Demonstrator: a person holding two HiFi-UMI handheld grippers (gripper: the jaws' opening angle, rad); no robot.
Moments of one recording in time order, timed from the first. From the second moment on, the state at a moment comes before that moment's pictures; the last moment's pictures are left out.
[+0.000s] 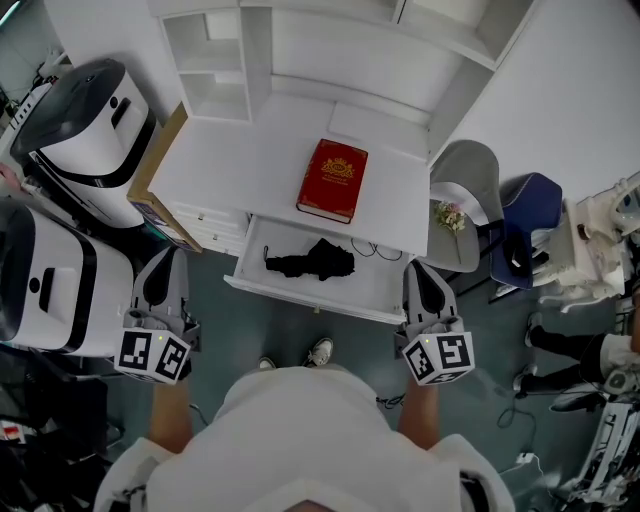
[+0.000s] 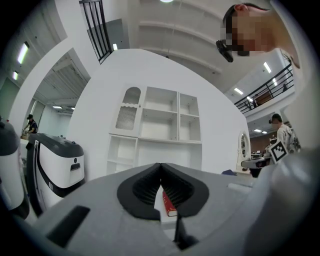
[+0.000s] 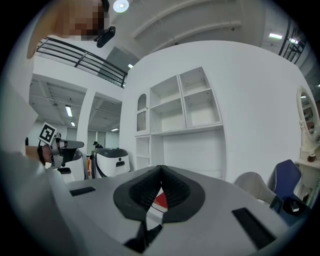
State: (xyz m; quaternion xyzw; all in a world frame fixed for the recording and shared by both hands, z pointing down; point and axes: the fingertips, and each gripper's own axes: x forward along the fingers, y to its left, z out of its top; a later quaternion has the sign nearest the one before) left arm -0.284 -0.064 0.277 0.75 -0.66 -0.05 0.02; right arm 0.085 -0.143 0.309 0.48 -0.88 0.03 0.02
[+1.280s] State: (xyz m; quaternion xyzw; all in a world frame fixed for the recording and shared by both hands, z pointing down) left arm -0.247 -0.086 0.298 0.78 -0.62 -0.04 0.04; right arm 0.103 -0.132 0.327 0.50 -0.86 0.04 0.03
